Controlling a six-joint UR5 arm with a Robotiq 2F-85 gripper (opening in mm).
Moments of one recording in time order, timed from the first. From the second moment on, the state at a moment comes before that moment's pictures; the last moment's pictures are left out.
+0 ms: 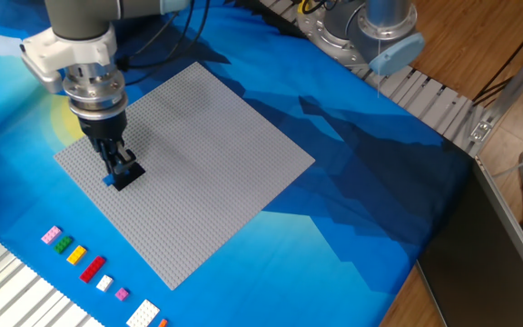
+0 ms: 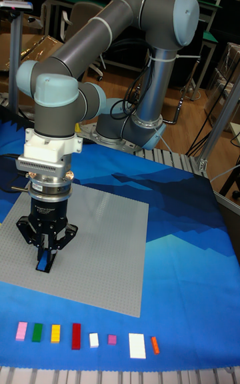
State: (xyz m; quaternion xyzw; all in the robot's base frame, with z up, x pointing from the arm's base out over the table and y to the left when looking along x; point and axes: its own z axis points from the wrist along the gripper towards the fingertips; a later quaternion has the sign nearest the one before) arm 0.634 -0.122 0.026 0.08 0.99 0.05 0.12
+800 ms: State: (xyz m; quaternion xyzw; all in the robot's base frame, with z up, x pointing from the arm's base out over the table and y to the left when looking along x) arm 0.623 -0.125 0.021 0.08 0.99 0.05 0.10
